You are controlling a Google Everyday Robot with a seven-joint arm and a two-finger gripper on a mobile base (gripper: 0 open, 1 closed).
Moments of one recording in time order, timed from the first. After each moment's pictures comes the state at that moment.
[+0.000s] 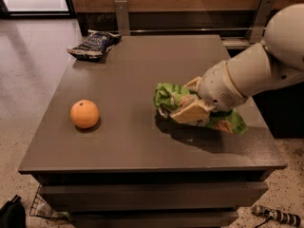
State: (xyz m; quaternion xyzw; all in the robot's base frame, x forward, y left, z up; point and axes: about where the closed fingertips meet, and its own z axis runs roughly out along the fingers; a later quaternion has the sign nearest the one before) arm 0.470 -0.071 0.866 -0.59 0.72 0.22 0.29
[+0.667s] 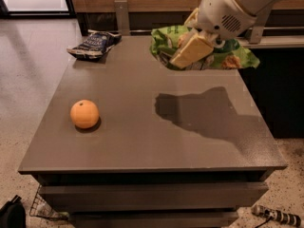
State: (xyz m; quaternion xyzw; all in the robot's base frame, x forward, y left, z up) arm 0.529 -0.072 0.990 -0.64 0.70 0.10 0.30
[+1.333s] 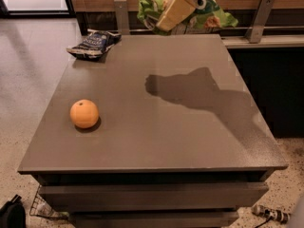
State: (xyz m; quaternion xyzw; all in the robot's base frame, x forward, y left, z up) arm 0.615 -0.046 1.034 -0.65 0.68 0.08 0.32
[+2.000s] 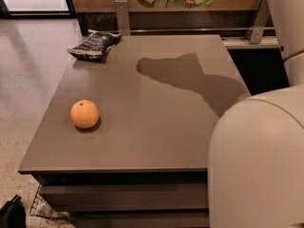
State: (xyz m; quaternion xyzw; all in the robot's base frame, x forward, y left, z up) arm 0.707 -0.014 1.068 -0.63 0.67 0.07 0.40
